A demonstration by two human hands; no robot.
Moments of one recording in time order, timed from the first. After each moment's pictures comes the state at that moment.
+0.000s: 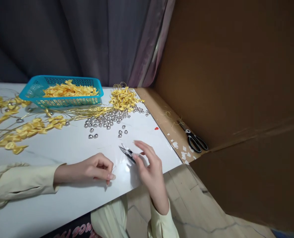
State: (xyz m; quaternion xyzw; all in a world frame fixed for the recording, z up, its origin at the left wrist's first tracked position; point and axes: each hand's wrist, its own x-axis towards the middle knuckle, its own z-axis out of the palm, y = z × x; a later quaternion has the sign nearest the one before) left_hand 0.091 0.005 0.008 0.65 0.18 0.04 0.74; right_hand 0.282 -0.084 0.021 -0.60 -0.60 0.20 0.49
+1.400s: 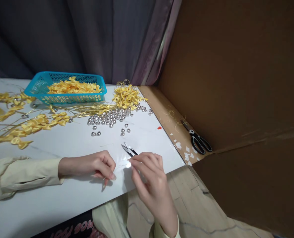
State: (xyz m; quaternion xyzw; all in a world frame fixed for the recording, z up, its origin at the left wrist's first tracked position) left_hand 0.095 0.011 0.016 0.55 0.21 -0.06 0.80; right_hand 0.273 -0.110 0.048 -0.55 -0.74 0.10 0.38
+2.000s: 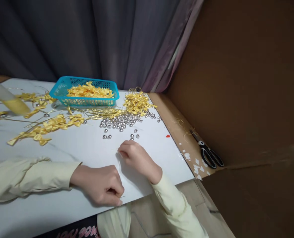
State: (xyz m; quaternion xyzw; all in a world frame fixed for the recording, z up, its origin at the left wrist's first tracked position) left_hand 0.091 -0.008 0.001 0.87 0.00 0.07 0.49; right_hand 0.253 -0.008 0.031 -0.46 -0.84 0.22 0.19
